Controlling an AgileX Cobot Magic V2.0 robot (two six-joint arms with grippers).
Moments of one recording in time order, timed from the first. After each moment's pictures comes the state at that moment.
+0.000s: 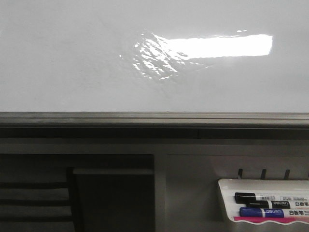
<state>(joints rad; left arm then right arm) -0.03 0.50 -0.57 0.04 0.37 -0.14 -0.01 0.34 -0.52 -0.12 0.53 0.10</state>
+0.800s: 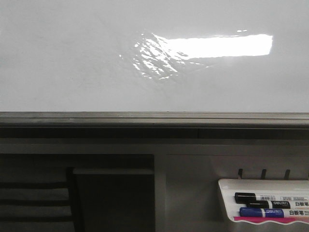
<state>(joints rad) -0.10 1.00 -0.69 0.11 0.26 -0.14 -0.01 0.34 -0.52 -0.12 0.53 0.10</state>
